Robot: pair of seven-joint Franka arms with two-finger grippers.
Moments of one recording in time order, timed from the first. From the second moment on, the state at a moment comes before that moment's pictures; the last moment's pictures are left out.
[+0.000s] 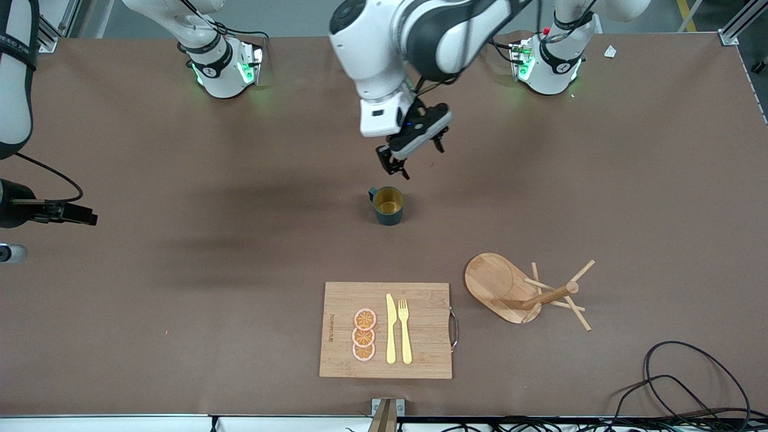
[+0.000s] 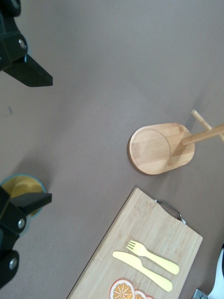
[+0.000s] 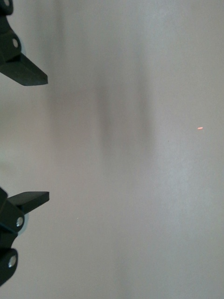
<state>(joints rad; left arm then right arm) -0.70 0.49 -0.37 -1.41 0.63 1.63 -1.76 -0.03 0.32 -0.12 -1.38 0.01 1.56 -0.07</state>
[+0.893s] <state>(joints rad) -1.10 0.87 -0.15 -1.29 0.88 1.65 -2.11 -0.01 0.32 -0.09 -1.36 0.01 1.50 -0.07</state>
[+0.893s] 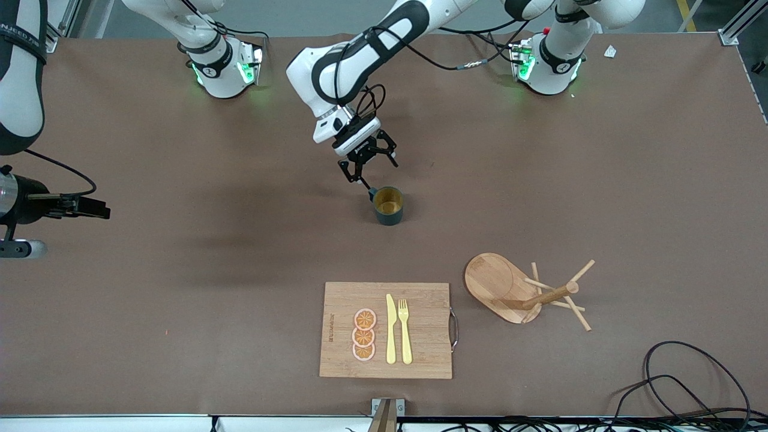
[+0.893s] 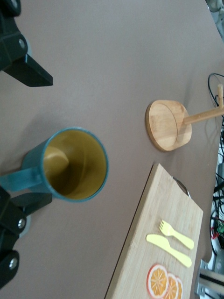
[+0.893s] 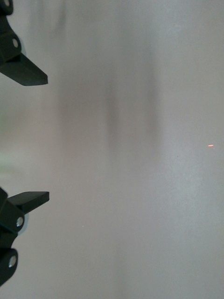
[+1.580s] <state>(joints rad) -1.13 0.95 -0.10 -1.27 0.94 1.74 -2.18 -0.02 0.16 -0.09 -1.45 0.01 1.49 -0.07</state>
